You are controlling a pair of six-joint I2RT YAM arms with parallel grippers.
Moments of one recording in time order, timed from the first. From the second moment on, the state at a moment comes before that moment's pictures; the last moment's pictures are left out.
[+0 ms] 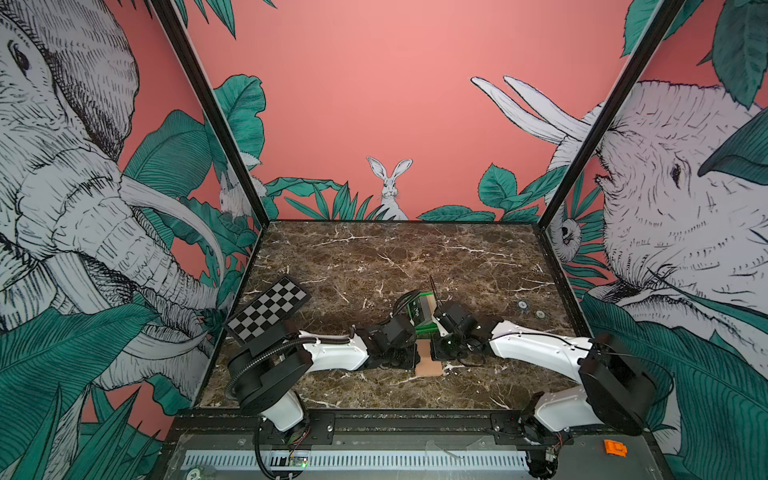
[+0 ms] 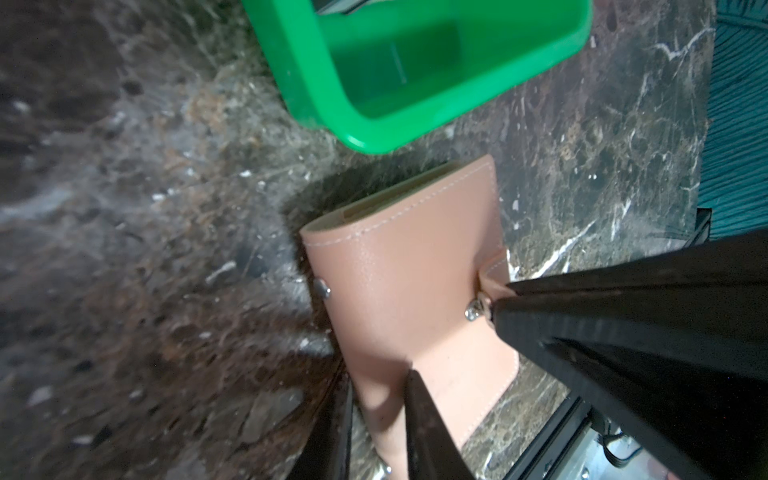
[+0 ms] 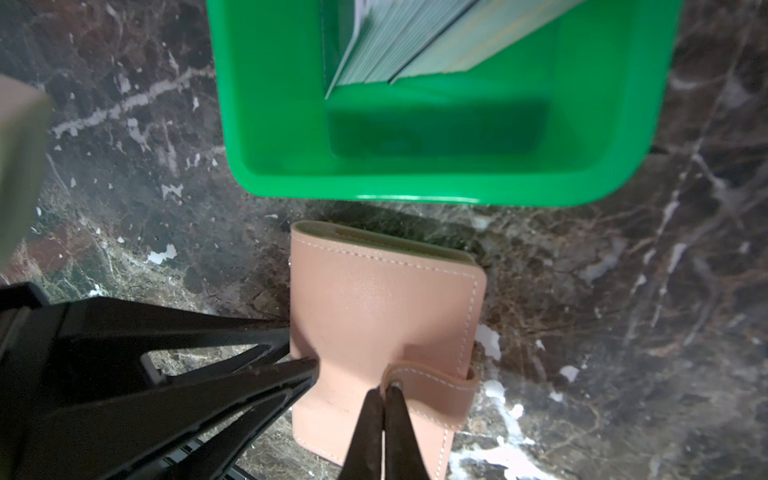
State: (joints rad) left arm -1.04 1.58 0.68 -0.03 0.20 -0.87; right arm 0.83 1.43 0.74 -0.47 -0.19 0.70
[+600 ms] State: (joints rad) left arm -1.04 1.58 0.68 -0.03 0.20 -0.87; right arm 0.84 1.41 0.74 -0.48 -0.18 0.70
